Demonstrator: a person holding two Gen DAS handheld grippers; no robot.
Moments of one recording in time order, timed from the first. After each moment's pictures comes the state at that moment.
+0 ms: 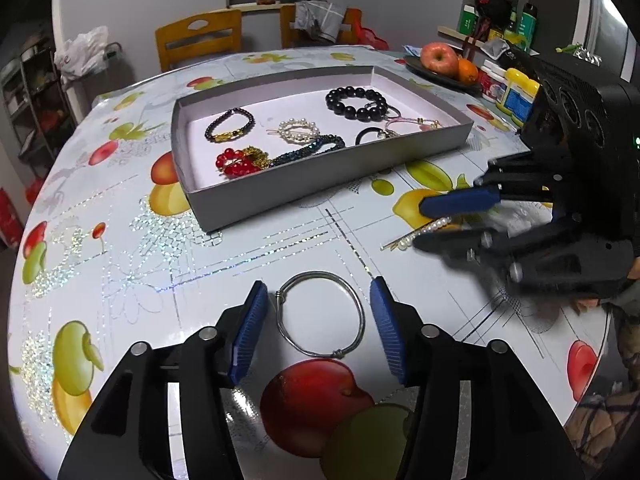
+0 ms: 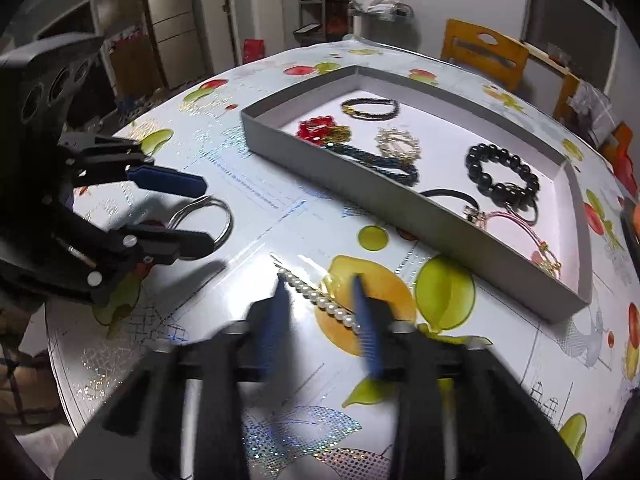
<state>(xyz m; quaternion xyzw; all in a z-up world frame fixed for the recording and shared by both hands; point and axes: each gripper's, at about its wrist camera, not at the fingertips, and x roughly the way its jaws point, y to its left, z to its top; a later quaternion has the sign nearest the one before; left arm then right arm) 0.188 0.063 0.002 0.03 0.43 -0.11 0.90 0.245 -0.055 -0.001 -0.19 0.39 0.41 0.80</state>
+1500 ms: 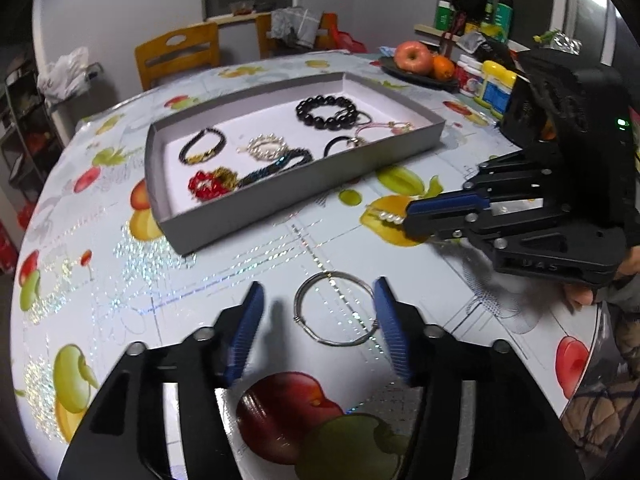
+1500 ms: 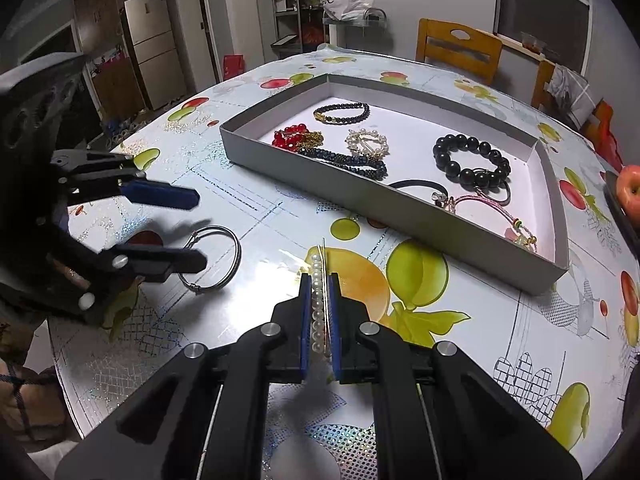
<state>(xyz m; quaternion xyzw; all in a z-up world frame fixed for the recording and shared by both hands) 0.184 0.045 0.011 0.06 0.41 -0.14 0.90 0.243 -0.074 0.004 -0.16 0.39 0.39 0.82</state>
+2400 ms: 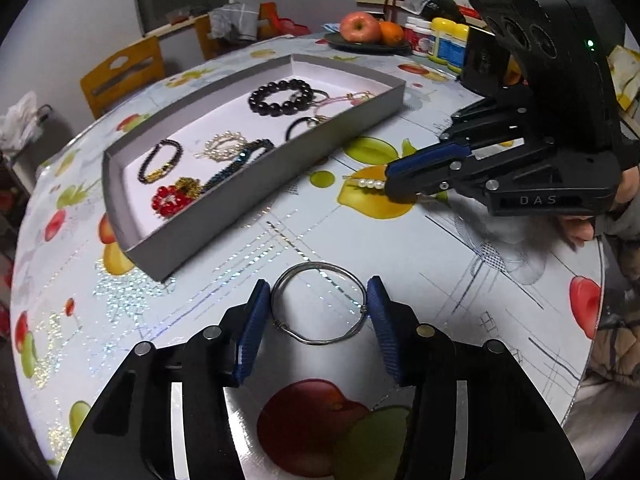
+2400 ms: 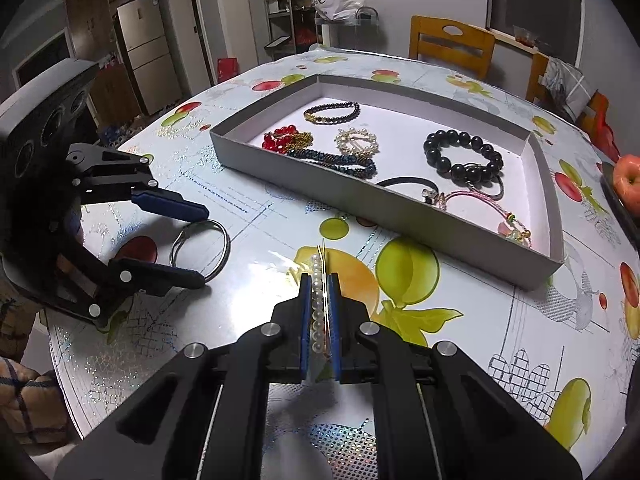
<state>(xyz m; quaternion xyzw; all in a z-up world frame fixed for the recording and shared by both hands) 0.195 0.042 0.000 0.13 0.42 -0.21 0.87 0.247 -0.080 0.005 -0.14 0.39 0.38 0.83</state>
